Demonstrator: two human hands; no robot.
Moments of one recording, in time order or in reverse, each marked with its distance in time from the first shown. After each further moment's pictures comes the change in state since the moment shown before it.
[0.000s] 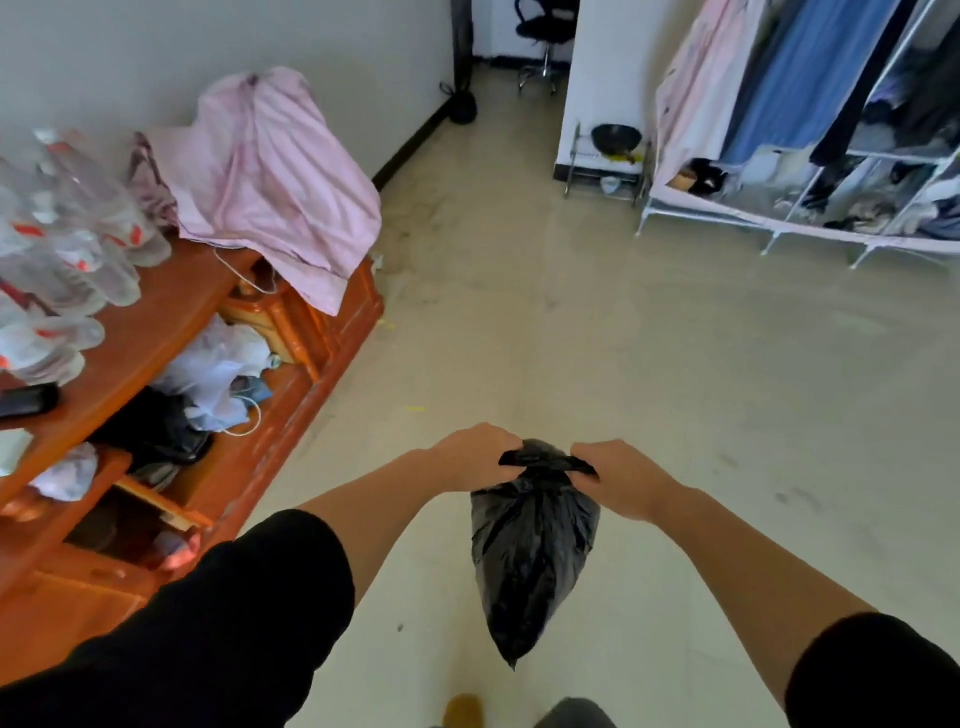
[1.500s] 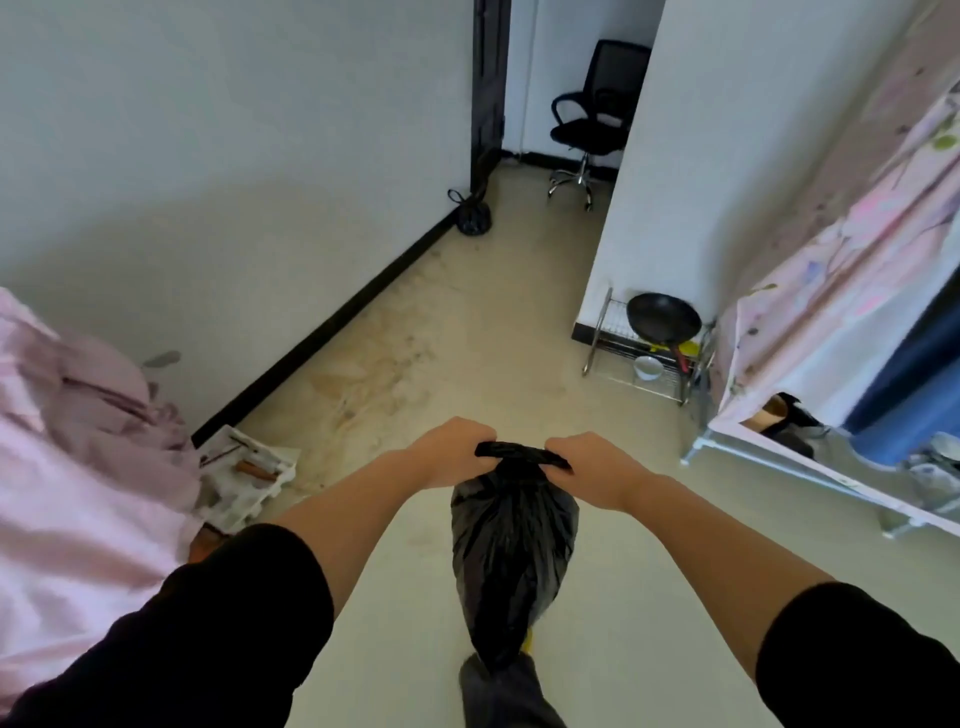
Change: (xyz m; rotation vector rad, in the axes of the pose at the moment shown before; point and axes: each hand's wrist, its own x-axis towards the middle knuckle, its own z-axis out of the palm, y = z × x) left_hand 0.834 -0.345 -0.585 -0.057 0.231 -0.169; right_hand 0.886 0.453 -0.495 -0.101 -0.013 -0.170
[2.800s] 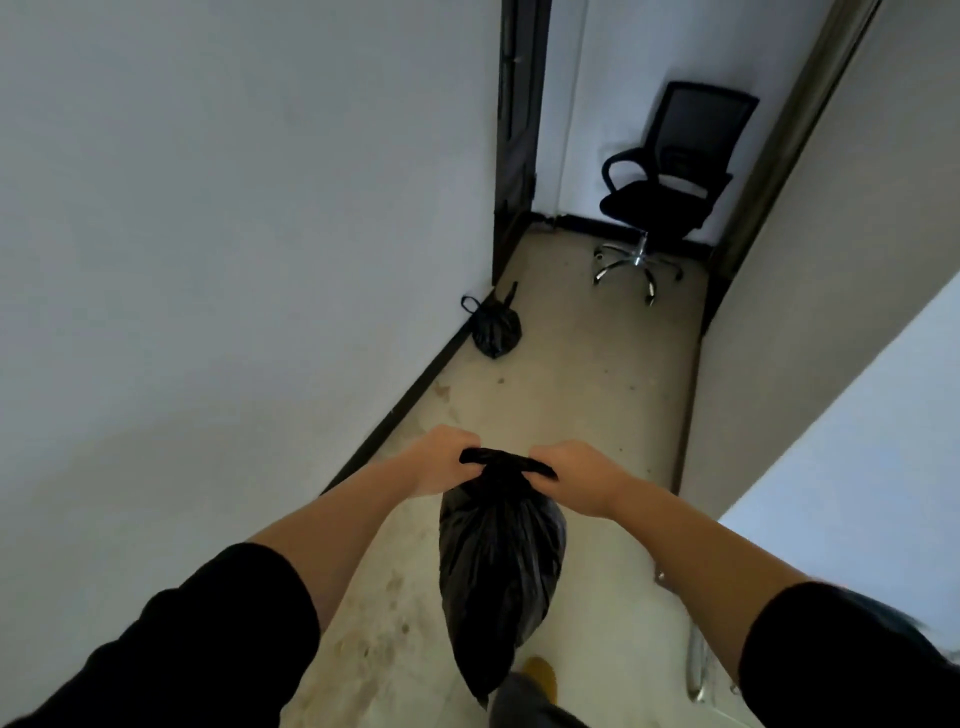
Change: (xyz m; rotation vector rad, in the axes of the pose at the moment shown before) left_hand 0.792 -0.414 -0.458 0.003 0.043 -0.091; right_hand 0.896 0.338 -0.341 0.035 0.002 -0.088
